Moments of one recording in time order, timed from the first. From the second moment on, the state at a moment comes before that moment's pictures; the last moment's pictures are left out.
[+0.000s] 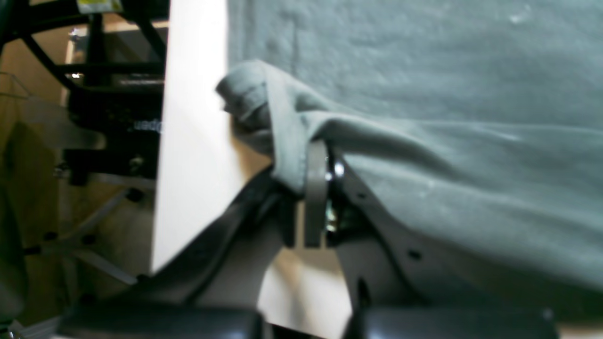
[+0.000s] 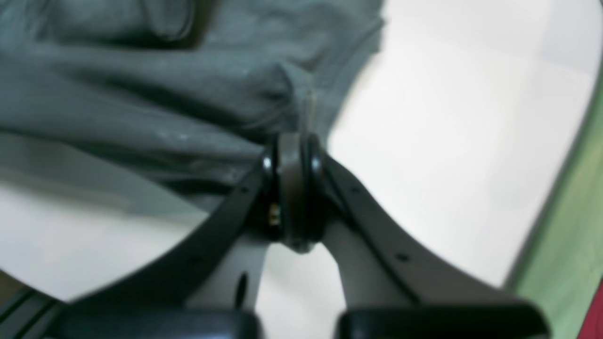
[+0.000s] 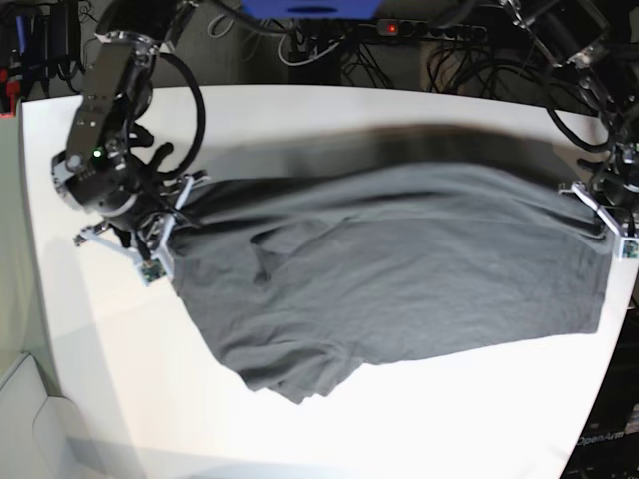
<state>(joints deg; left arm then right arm) 0.6 -12.1 -42.0 97.3 0.2 -38.6 49.2 -1.8 -1.7 16.3 115.3 0.0 40.1 -71.8</state>
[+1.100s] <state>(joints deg) -4.0 -7.3 -46.7 97.5 1.0 -38.6 52.4 1.0 -1.7 22.6 115.0 -0.3 40.1 -71.5</state>
